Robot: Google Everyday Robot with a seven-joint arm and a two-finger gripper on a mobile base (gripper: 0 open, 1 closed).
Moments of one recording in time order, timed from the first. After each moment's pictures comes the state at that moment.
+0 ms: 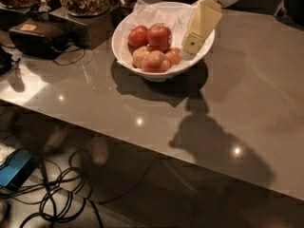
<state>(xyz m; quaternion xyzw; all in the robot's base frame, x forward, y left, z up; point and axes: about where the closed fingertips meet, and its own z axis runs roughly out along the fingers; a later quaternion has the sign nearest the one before) 0.555 -0.103 1.022 -0.56 0.80 0.00 0.21</state>
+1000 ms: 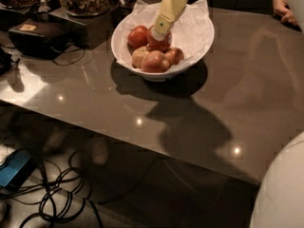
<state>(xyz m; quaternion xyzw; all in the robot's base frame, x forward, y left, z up) 0.627 -0.065 1.020 -0.51 0.84 0.01 0.21</state>
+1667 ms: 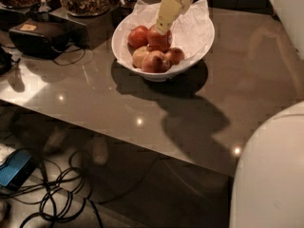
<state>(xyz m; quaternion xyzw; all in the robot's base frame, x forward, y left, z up) 0.653 -0.066 1.007 -0.46 0.86 0.03 0.22</state>
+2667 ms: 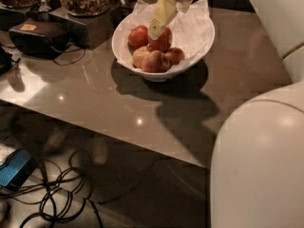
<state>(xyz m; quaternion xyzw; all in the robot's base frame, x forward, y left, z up) 0.674 -0.059 0.987 -0.45 0.87 0.03 0.20</state>
